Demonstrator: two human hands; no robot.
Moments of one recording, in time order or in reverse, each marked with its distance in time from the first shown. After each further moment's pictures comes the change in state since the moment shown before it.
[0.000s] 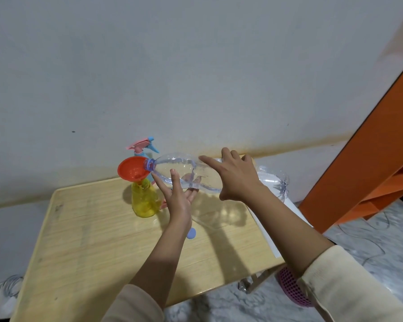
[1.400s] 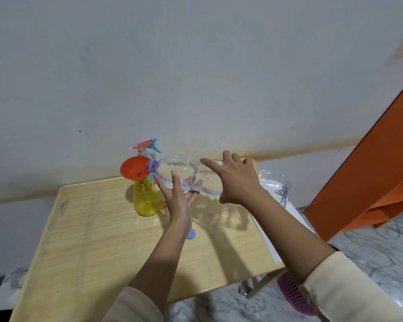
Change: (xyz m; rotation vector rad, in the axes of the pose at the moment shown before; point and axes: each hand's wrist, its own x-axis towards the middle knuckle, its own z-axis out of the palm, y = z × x) left_hand -0.009 0.001 0.003 0.112 0.016 0.080; right_hand -0.004 0.005 0.001 0.001 0.027 -0.027
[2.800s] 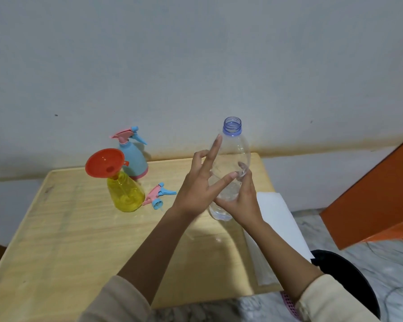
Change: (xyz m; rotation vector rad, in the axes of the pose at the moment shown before) left_hand 0.017 -0.032 0.088 0.825 -0.533 0.533; right_hand 0.014 0.084 0.140 1.125 0.245 0.246
